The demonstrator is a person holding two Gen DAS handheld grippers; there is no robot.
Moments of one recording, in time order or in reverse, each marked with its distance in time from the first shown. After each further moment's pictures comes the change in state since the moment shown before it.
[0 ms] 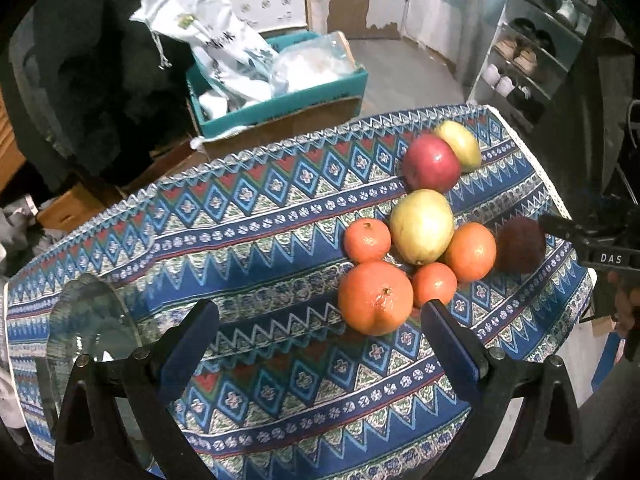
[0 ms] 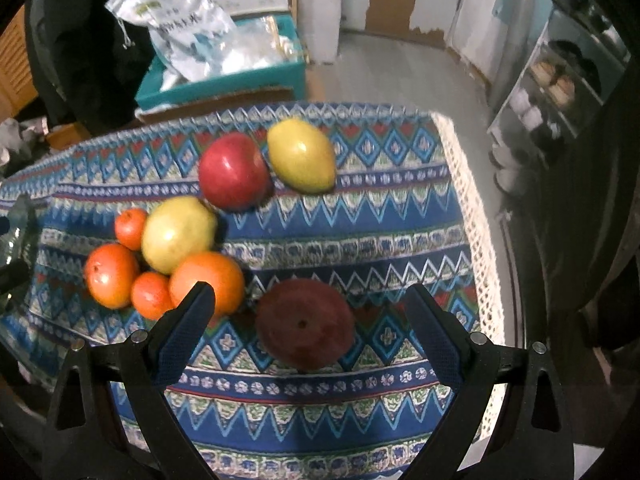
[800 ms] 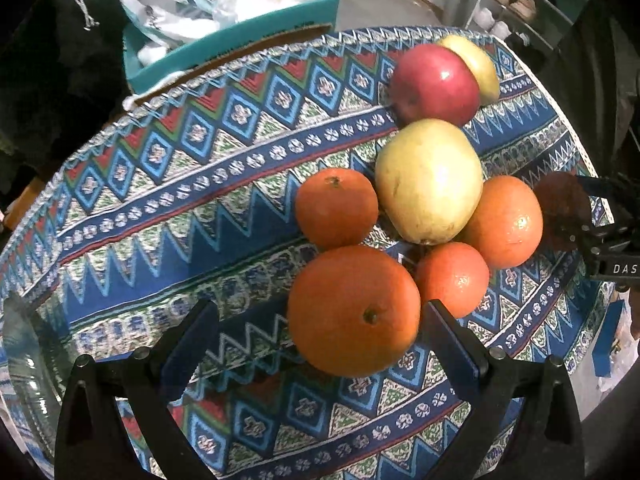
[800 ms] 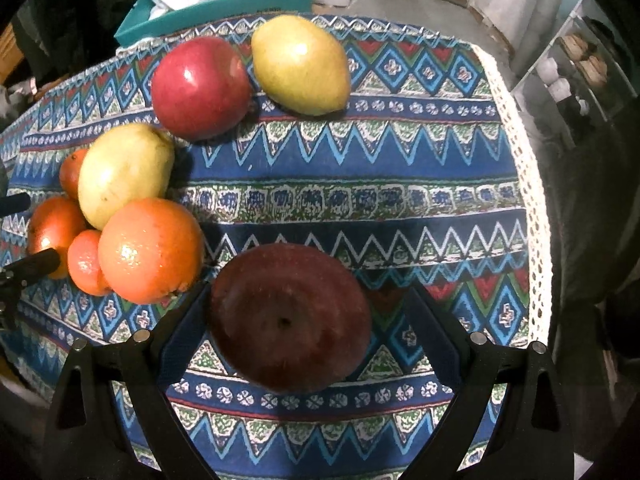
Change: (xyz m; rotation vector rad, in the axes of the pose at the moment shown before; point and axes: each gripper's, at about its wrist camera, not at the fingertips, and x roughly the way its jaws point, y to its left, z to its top) left arm 0.102 -0.032 0.002 0.068 0.189 -0.049; right arm 0.073 -0.001 -0.011 -0.042 0.182 0.021
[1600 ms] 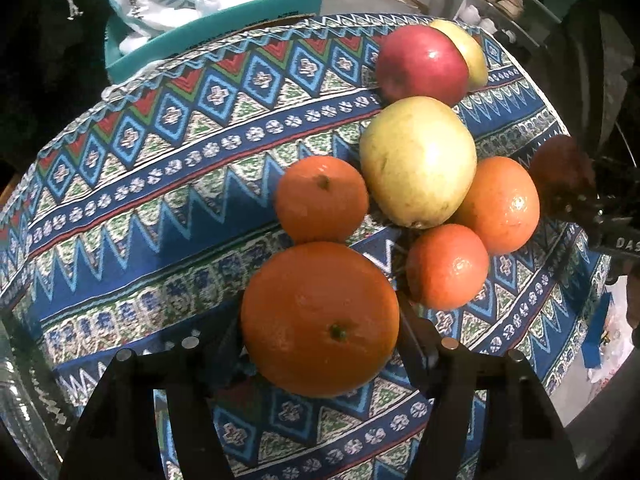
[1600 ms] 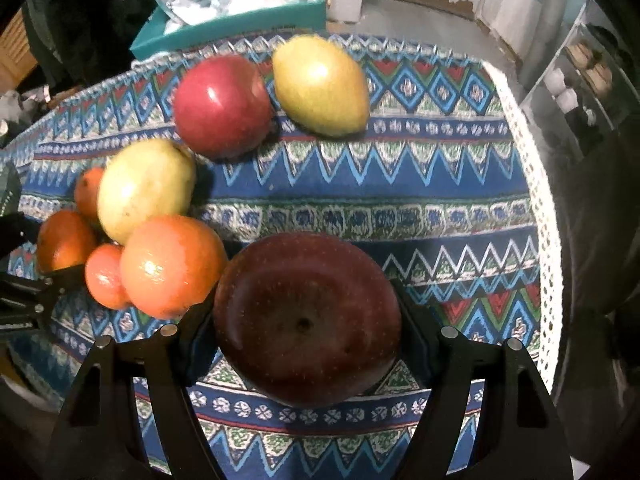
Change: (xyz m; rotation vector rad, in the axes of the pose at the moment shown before) left arm 0.012 -0.003 -0.013 0.006 -0.004 -0.068; right arm -0.016 0.008 0.004 -0.009 -0.097 0.035
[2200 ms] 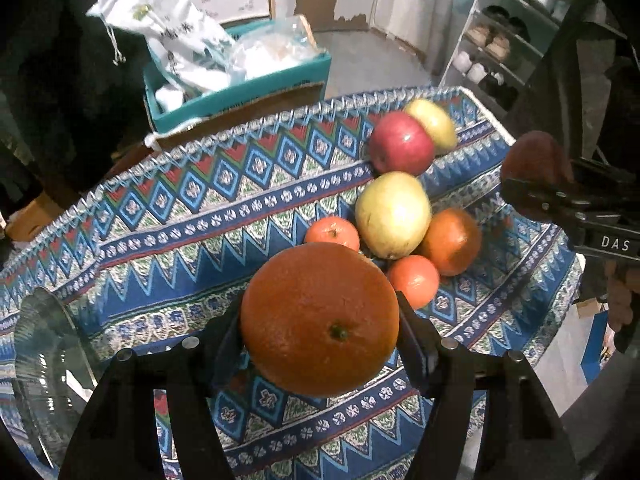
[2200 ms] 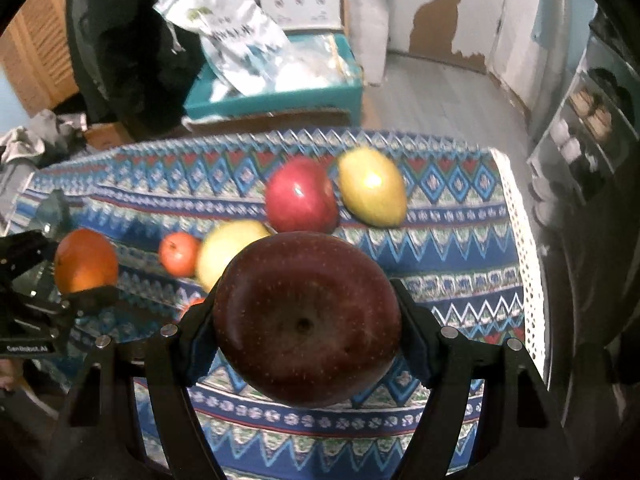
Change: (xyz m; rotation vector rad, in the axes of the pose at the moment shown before) left arm -0.091 0.006 -0.009 -0.003 -0.182 0.018; right arm -0.067 0.045 0.019 -0.053 -0.210 0.066
